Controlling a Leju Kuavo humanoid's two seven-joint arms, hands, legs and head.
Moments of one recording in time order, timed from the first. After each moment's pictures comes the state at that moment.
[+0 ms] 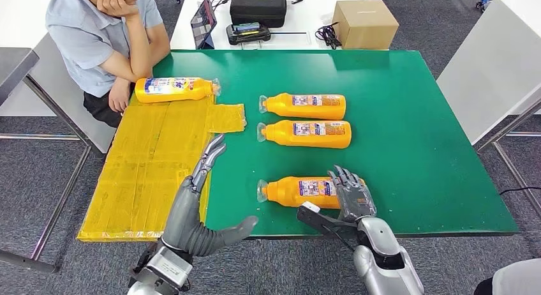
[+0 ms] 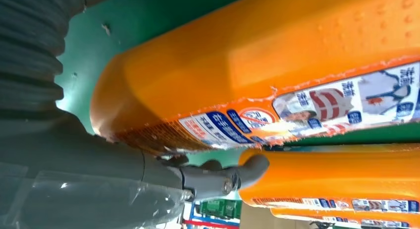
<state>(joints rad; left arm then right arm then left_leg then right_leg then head) 0.09 -0.30 -0.38 -1.81 -0.54 0.08 -0.38 -0.11 -0.02 0.18 -1.27 1.23 0.00 -0.11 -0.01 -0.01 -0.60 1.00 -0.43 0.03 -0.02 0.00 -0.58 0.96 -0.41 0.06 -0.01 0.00</state>
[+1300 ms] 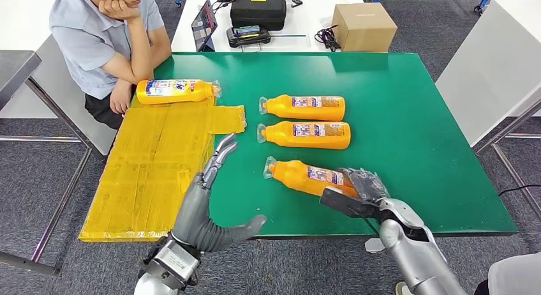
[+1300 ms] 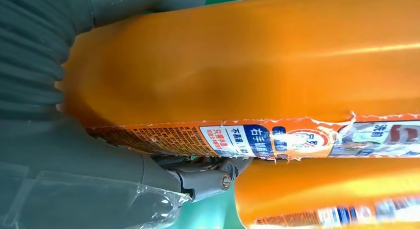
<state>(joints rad) 0.04 -0.30 -0.40 -1.74 -0.47 0.09 -0.39 -0.27 -0.23 0.30 -1.05 0.76 0.14 -0.27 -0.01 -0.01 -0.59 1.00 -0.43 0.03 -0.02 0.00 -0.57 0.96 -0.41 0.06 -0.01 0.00</state>
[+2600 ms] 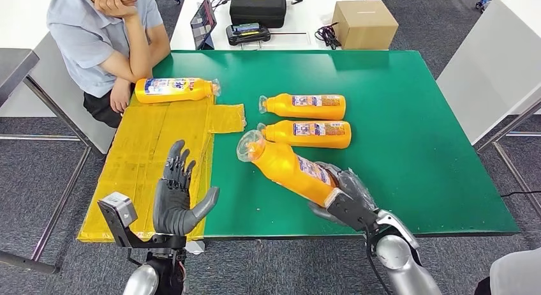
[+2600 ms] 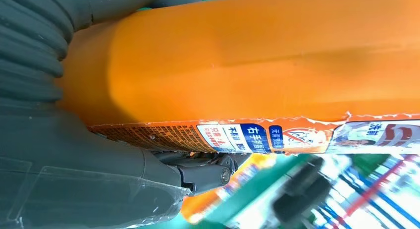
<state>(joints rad) 0.08 -0.33 -0.24 -1.62 0.12 0.13 -0.23 -0.09 -0.14 0.24 -1.50 0.40 0.22 -0.38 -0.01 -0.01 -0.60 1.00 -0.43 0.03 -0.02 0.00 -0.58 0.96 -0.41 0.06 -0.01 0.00</state>
